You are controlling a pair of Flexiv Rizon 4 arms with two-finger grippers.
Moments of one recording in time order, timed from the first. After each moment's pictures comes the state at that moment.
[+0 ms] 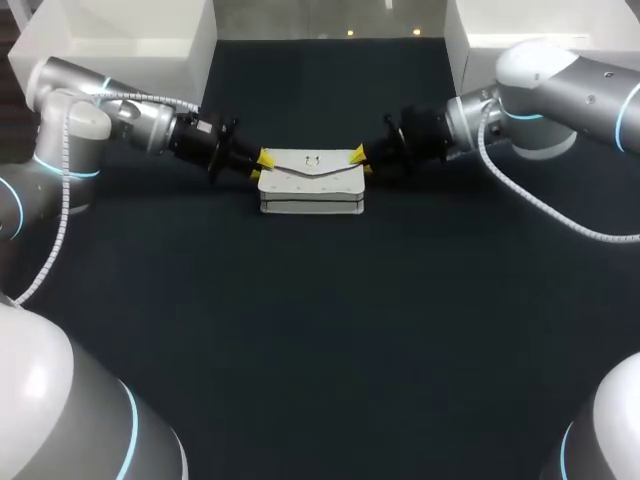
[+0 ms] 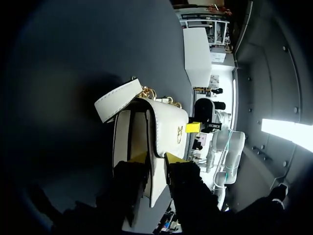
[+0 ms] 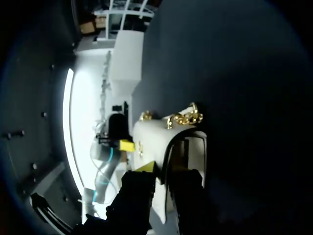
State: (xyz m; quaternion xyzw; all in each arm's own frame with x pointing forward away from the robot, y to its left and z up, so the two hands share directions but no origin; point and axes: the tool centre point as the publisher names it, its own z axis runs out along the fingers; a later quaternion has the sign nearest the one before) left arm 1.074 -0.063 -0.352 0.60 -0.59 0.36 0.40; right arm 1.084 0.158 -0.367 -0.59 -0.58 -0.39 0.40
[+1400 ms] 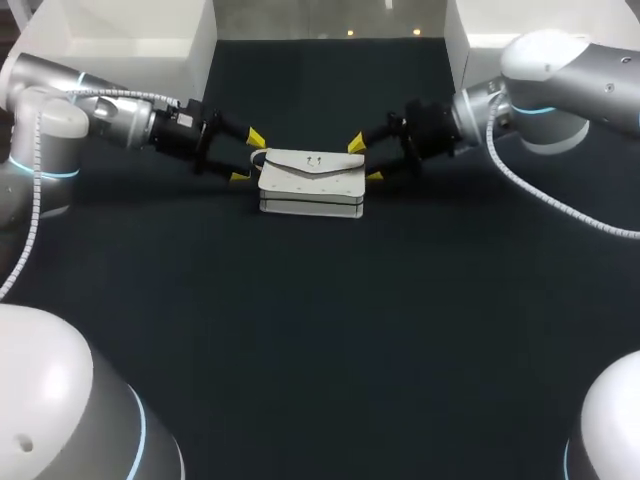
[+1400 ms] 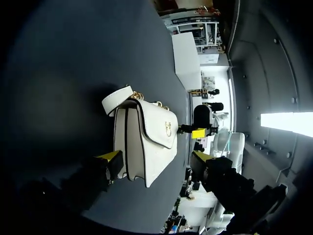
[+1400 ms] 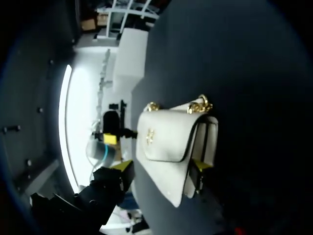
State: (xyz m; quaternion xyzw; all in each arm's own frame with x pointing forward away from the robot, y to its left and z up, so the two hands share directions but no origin) left arm 1.066 -0.035 -0.323 0.59 -0.60 0.39 0.37; right arm 1.059 0.150 -0.345 -0.60 -0.60 -0.38 0.37
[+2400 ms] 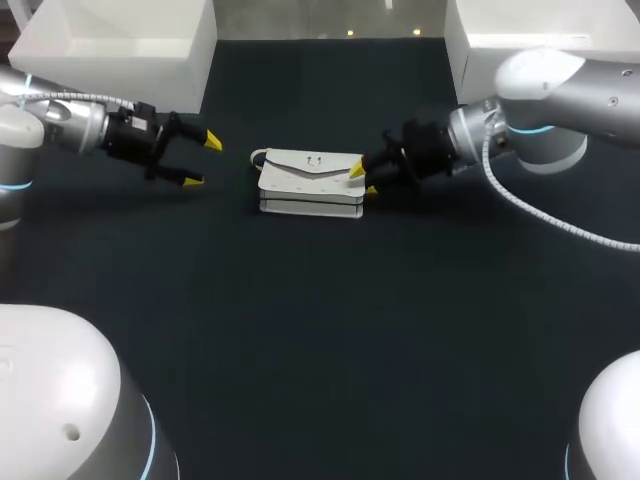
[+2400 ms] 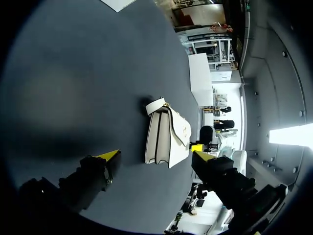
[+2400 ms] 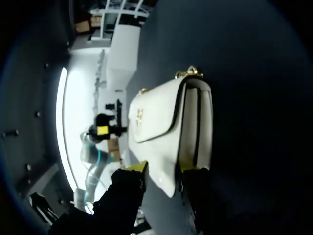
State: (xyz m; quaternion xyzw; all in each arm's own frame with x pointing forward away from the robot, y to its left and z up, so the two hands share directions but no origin) left arm 1.053 0.044 -0.322 0.66 -0.57 0.39 0.31; right arm 1.025 0.159 -0.363 -0.61 -0.59 -0.36 0.38
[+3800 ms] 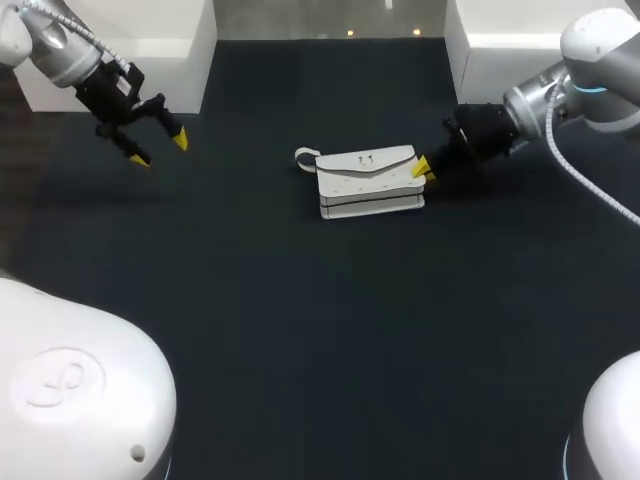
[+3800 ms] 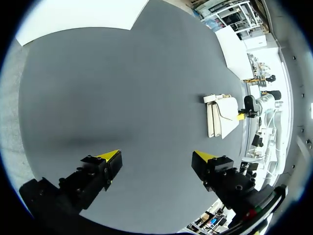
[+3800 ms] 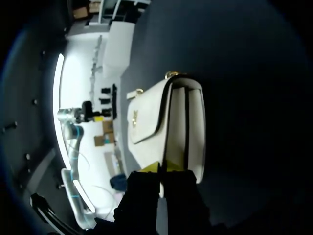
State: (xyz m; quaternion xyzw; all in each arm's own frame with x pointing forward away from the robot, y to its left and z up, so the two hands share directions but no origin) left arm 1.047 0.120 -0.294 0.65 -0.71 0.18 0.18; right arm 1.039 0.042 -0.361 -0.57 -0.64 -0.31 0.40
